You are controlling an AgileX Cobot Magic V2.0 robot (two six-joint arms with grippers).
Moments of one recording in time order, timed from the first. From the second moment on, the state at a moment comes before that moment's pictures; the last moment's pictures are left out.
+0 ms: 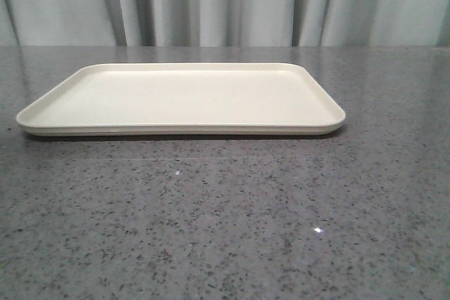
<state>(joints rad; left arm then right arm) -0.20 1.03 -1.76 0.06 1.28 -0.10 0.14 0.46 -0.89 0.03 0.31 -0.06</state>
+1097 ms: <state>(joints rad) -0.11 1.06 -1.16 0.16 1.27 -0.08 0.14 0.46 -0.89 0.03 0.36 -0.06</state>
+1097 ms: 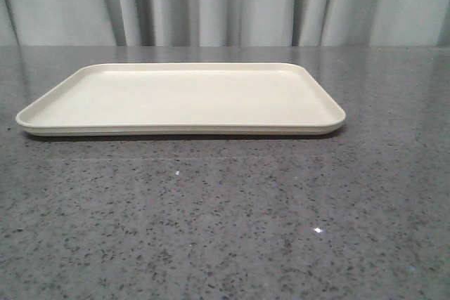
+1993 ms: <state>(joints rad) -0.11 1.19 -1.02 0.16 1.25 -0.08 0.14 0.46 -0.89 0.03 0.36 -0.06</state>
